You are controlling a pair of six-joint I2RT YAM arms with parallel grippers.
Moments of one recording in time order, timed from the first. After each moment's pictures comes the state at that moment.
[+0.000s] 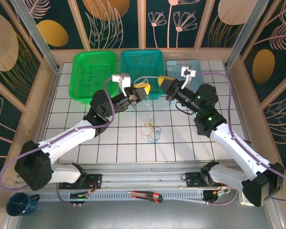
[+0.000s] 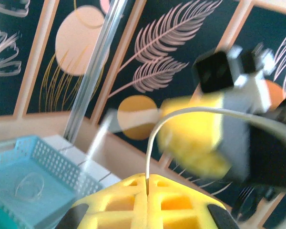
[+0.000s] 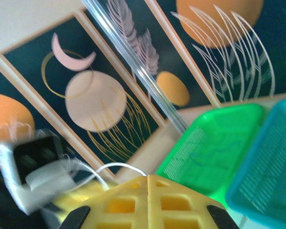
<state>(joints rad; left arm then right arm) -0.70 1.31 0.91 0.64 0.38 -0.53 0.56 1.05 0.90 0.26 -0.33 0.64</state>
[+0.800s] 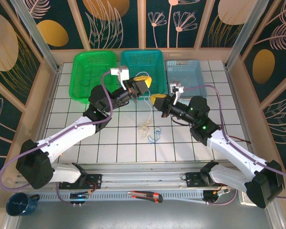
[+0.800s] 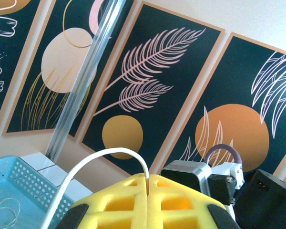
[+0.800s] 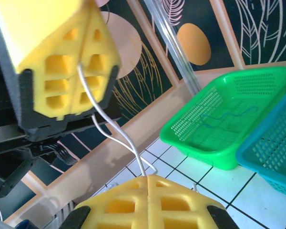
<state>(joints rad) -0.70 1.34 1.00 0.64 0.38 -0.61 0.64 1.02 0.73 0.35 -0.44 0.51</state>
